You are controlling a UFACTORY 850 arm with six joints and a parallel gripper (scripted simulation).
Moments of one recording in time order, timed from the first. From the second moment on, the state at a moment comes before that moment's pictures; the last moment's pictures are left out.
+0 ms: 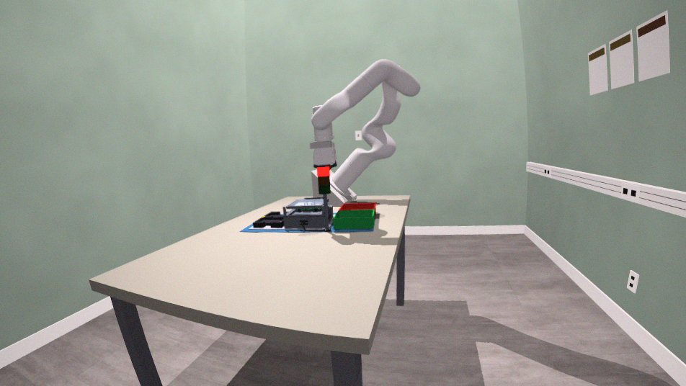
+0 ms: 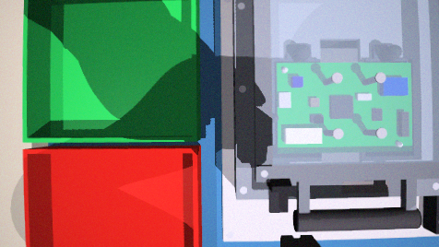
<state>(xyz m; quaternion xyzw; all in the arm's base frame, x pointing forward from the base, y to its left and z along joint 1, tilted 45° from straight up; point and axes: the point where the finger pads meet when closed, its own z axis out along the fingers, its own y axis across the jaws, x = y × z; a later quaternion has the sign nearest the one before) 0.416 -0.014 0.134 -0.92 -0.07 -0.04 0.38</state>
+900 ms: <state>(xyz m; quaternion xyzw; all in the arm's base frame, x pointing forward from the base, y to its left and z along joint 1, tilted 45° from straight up) 0.417 0.027 0.093 -0.92 -0.07 -0.04 0.38</state>
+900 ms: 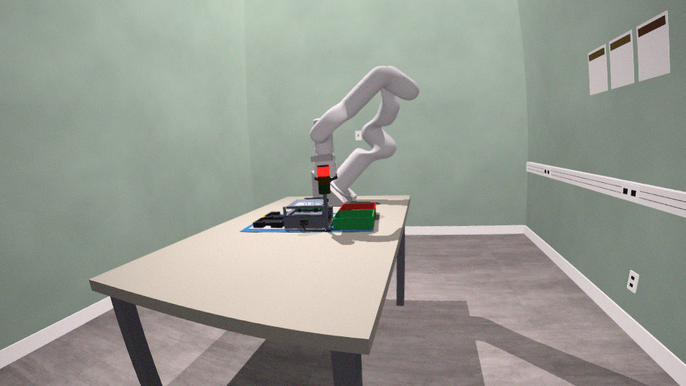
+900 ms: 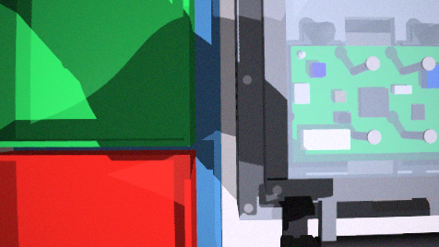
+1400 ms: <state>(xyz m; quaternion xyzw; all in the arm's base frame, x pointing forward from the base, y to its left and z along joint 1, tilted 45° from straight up) 0.418 0.039 0.081 -0.92 -0.07 -0.04 0.38</state>
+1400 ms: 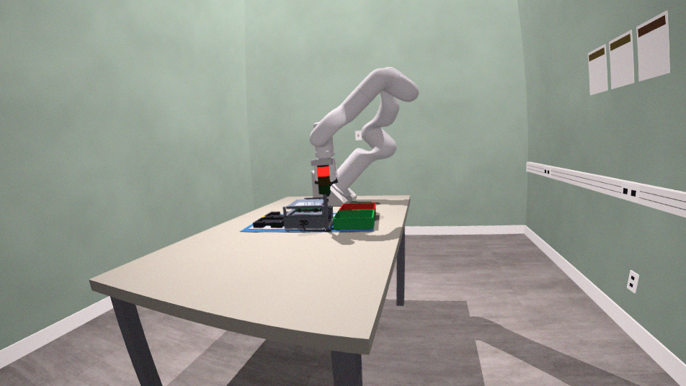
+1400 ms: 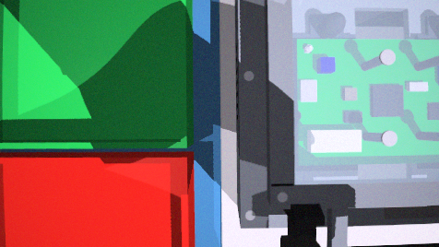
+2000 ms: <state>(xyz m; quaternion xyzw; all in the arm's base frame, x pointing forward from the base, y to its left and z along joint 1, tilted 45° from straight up) 0.418 0.045 0.074 -0.92 -0.07 -0.04 0.38</state>
